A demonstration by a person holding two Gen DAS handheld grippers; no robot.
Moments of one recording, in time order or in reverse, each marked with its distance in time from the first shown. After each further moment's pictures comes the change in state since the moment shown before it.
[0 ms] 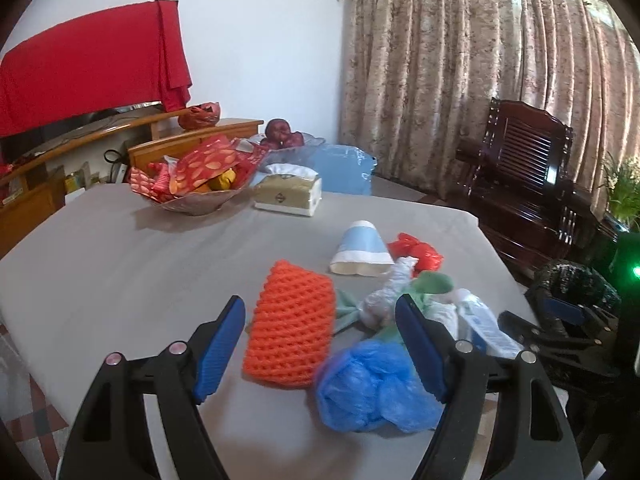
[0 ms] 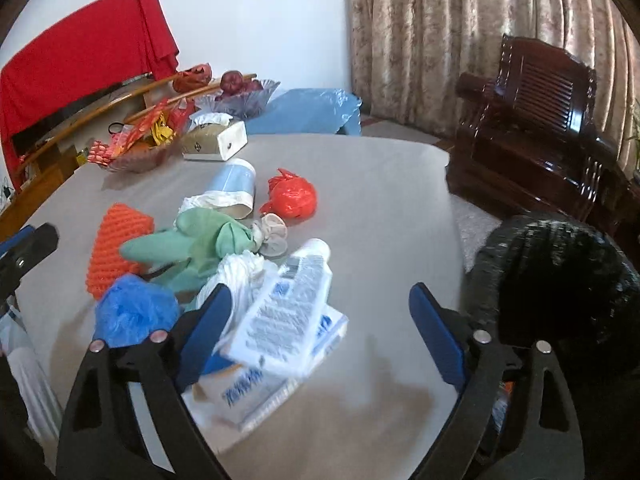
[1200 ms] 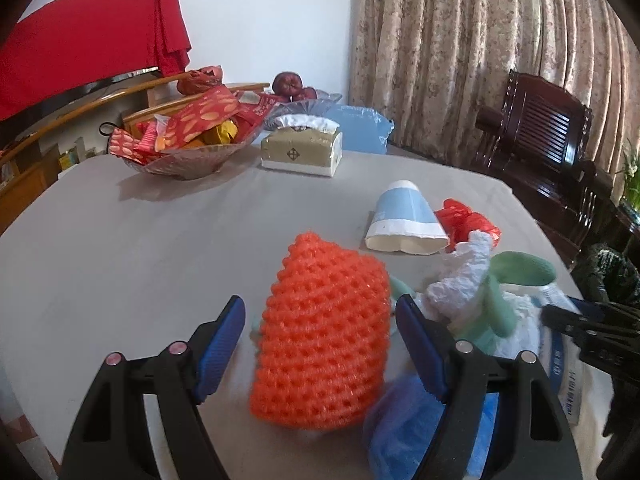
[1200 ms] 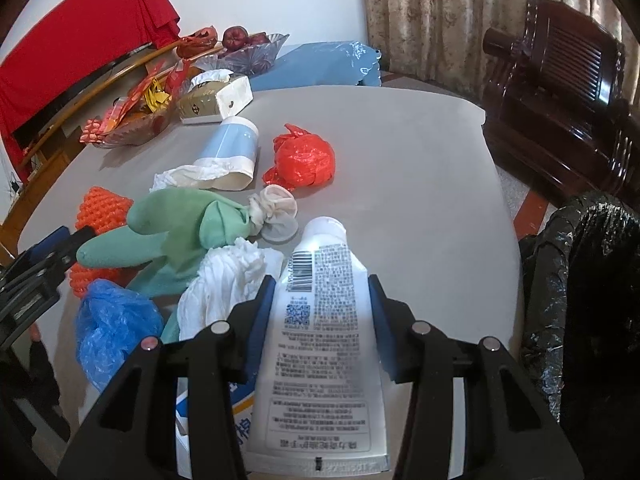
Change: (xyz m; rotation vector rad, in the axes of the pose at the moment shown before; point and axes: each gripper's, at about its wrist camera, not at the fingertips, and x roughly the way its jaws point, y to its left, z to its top) left arm 0.092 0.028 -0.008 0.003 0.136 0.014; right arm 0.047 -0.004 0.004 0.010 0.142 0.087
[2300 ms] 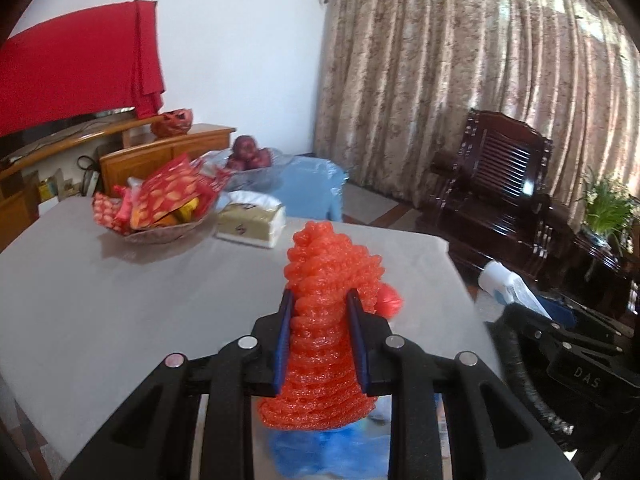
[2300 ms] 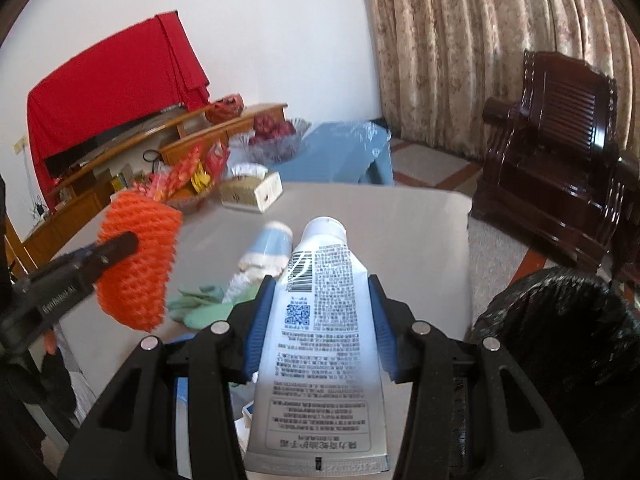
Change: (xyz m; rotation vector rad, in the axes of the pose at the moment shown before) left arm -0.093 -0.058 0.055 0.009 -0.142 -0.140; right arm -0.122 -0.001 0.031 -0.026 -0.259 0.049
